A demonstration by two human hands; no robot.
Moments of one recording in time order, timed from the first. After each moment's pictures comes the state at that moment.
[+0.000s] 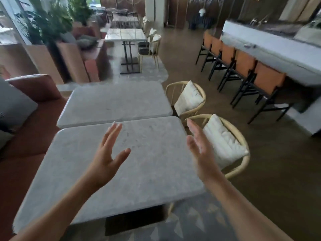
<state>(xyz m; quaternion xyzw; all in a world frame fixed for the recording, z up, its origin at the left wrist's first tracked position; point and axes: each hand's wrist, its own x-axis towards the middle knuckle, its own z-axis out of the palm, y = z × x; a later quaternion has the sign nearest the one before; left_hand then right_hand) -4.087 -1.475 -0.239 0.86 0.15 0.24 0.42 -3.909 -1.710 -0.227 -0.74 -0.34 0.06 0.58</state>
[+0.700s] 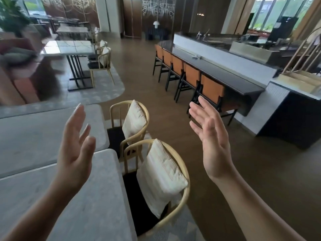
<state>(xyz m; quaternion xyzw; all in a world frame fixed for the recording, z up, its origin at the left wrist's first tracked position) -3.739 -1.622 -0.144 0.75 -0.01 0.40 0.52 -3.623 -1.899 -0.091 -0.67 -0.32 -0.08 0.66</state>
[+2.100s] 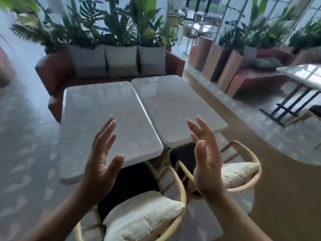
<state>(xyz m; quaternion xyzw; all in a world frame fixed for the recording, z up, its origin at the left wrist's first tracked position) -3.409 -1.776 -0.231 0.58 0.51 0.62 0.13 -3.172 -1.684 -0.181 -0.30 -0.69 0.39 0.53</state>
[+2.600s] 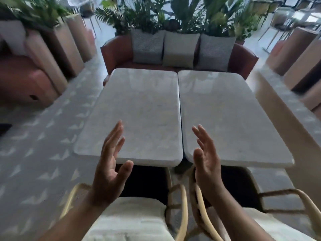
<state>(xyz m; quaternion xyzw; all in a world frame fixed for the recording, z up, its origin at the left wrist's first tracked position) -3.349 -1.670 -0.314 0.44 0.64 0.63 0.03 -3.191 -1.467 -0.325 -0.19 -0.73 0.52 0.39</state>
